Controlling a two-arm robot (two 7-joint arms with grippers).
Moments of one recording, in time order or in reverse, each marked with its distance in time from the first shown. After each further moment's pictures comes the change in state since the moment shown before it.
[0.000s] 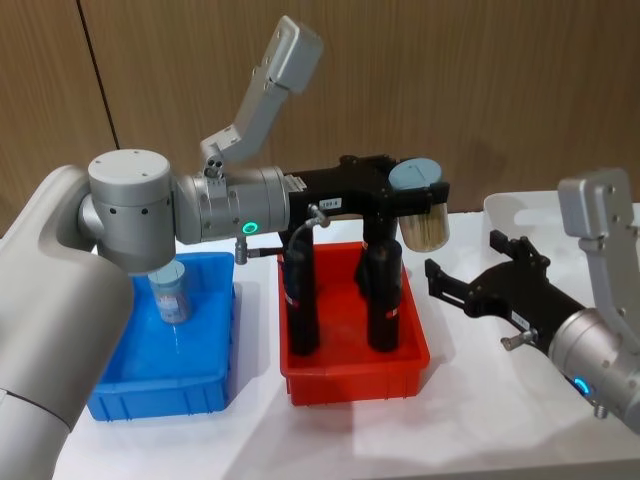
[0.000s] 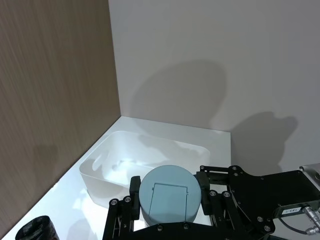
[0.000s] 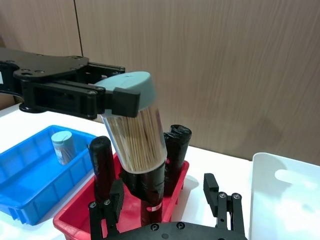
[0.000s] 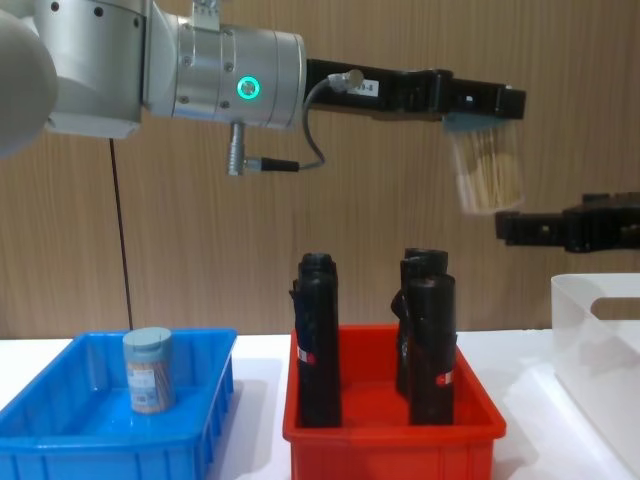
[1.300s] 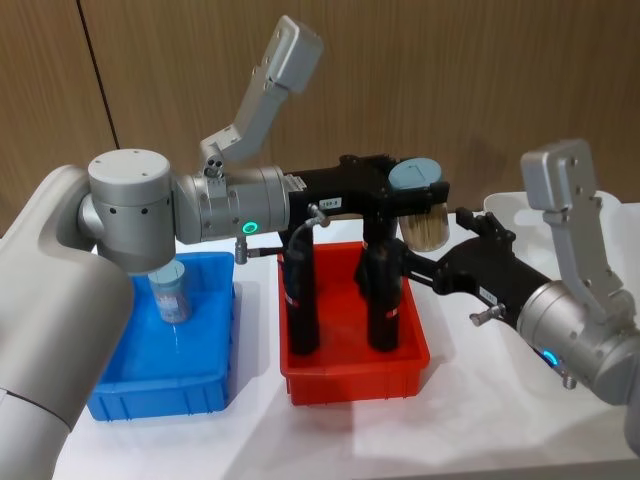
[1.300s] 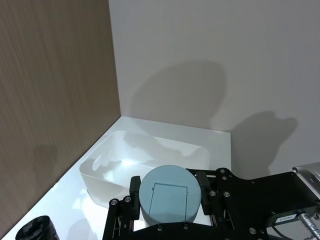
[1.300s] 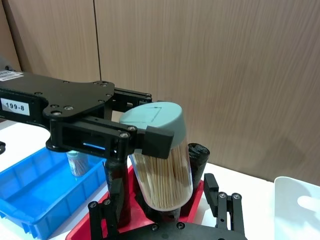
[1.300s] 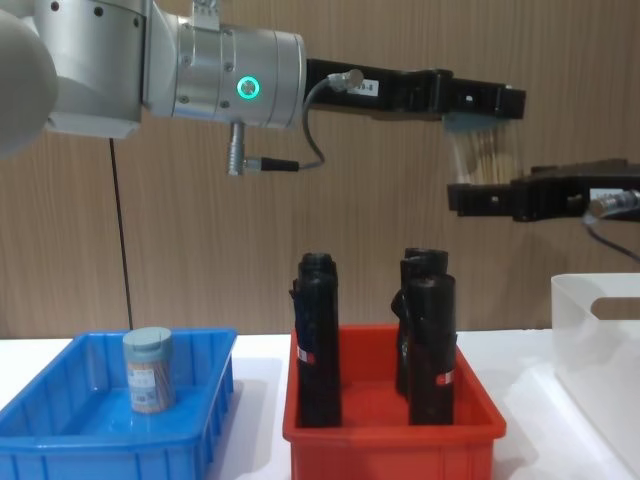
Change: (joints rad) left arm 0.000 0.000 0.000 0.000 0.000 0.000 0.000; right arm 0.085 -0.054 -0.025 0.053 -0.047 0.006 0.062
